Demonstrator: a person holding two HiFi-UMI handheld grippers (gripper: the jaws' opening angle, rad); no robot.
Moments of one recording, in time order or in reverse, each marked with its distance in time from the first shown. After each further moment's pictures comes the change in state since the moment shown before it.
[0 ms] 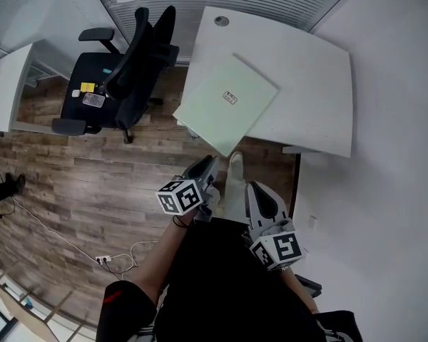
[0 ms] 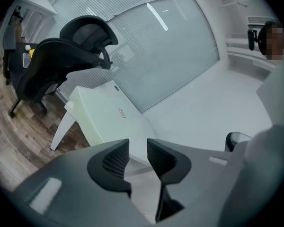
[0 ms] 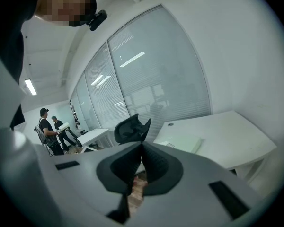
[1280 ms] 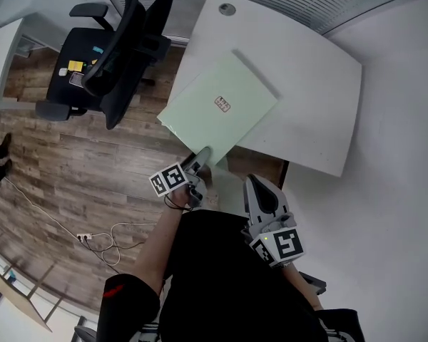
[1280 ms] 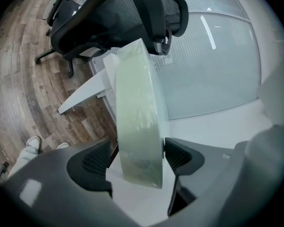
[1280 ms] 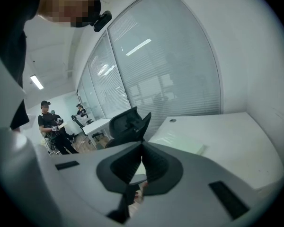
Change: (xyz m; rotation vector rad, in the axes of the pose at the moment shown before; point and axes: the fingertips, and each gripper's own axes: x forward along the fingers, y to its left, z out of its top) left arm 0.087 0.106 -0.034 -0.483 -0.048 0.110; right arm 0.066 -0.069 0.024 -0.058 0.138 0.100
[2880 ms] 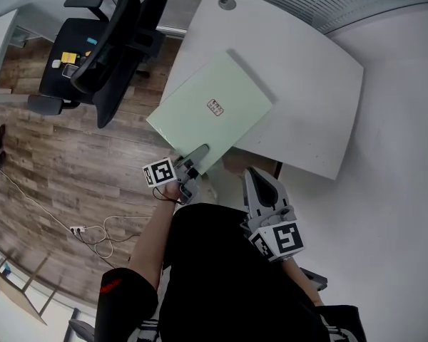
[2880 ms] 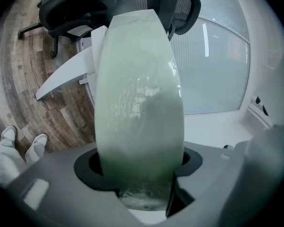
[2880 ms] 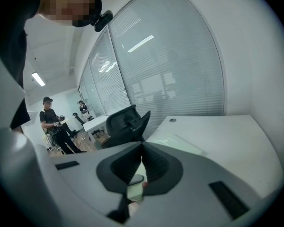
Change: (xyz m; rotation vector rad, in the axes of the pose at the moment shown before) left arm 0.025 -0.020 -0.002 -0.053 0.098 -0.242; right arm 0.026 -0.028 0.006 -0.026 0.040 0.020
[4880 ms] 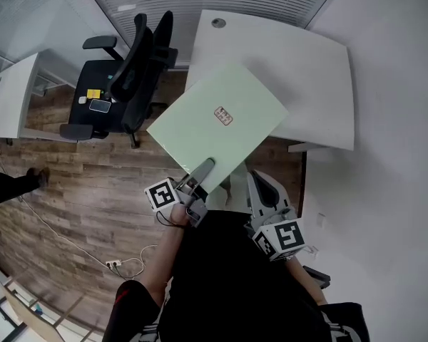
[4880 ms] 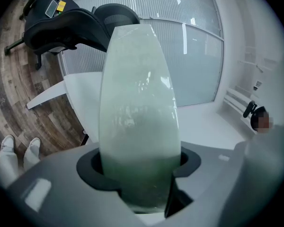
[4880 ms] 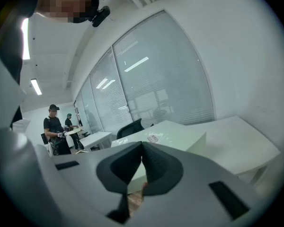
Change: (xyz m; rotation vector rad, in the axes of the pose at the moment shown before) left arm -0.130 -0.143 -0.035 0.073 0.030 -0.159; right arm -0.084 0.106 -0.029 0.051 -0.236 -0.092
